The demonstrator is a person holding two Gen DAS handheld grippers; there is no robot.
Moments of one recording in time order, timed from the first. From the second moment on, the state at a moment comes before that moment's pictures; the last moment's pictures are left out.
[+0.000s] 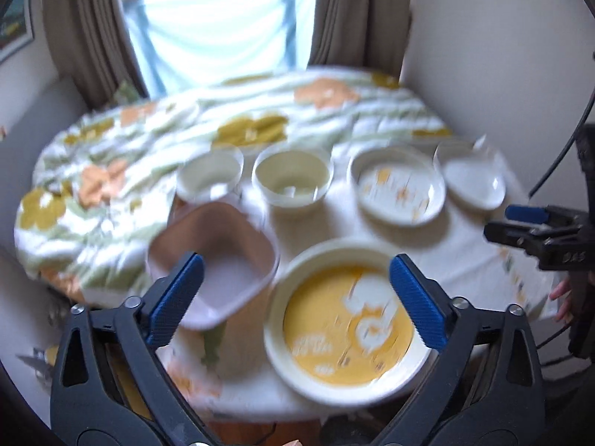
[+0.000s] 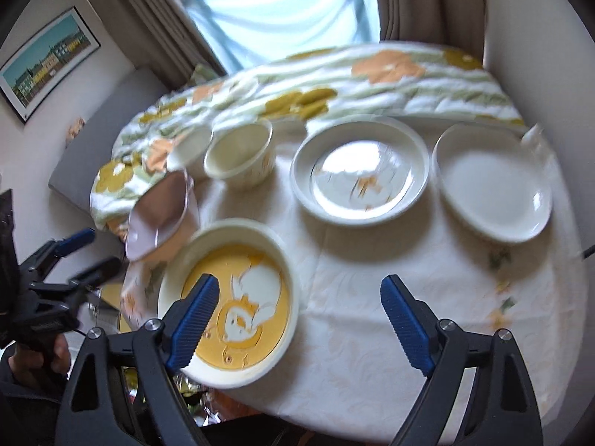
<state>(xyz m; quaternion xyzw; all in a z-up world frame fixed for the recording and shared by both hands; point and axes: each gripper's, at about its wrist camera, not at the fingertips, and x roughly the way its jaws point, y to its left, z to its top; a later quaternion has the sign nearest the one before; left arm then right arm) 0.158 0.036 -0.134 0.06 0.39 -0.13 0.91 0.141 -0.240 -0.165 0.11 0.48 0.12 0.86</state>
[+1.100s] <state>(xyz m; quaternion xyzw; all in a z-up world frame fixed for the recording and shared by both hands) 0.398 -0.306 -0.285 0.20 0.56 -0.42 0.68 0.176 -0.446 -0.271 0.42 0.45 -0.14 0.78</state>
